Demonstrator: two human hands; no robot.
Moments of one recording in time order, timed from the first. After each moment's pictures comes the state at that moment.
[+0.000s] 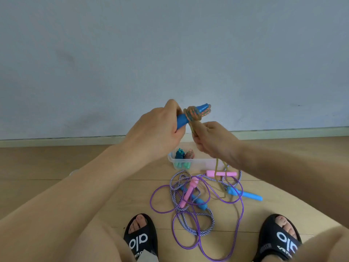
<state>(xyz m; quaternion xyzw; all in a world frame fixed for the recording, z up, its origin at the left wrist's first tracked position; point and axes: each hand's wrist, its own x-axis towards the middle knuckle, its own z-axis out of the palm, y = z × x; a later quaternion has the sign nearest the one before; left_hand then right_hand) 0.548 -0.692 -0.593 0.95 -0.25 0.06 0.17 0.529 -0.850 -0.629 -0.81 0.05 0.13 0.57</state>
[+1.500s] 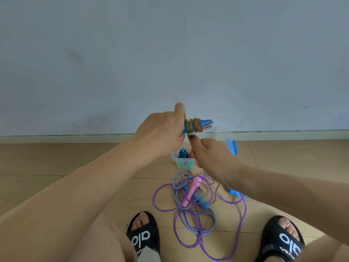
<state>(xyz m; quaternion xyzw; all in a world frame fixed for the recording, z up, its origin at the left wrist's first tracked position) 0.560 -0.691 -0.607 0.96 -0.27 0.05 0.01 0.491 -0.831 -0.636 -0.89 0.02 0.13 0.43</state>
